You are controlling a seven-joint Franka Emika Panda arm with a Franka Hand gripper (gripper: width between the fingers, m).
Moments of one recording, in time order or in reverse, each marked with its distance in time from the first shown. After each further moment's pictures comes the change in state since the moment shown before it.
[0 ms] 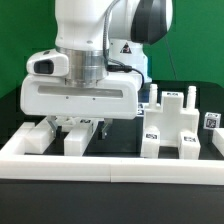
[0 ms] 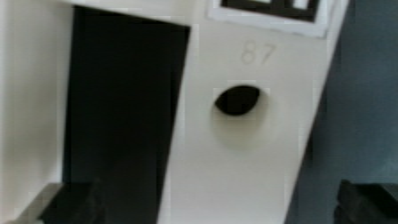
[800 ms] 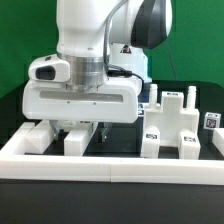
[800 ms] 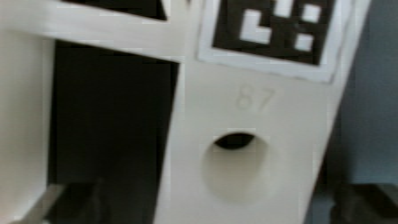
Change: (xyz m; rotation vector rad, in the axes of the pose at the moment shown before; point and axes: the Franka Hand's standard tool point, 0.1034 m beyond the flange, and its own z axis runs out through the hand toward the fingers) arm -0.006 -0.001 0.008 0.001 -0.014 -0.002
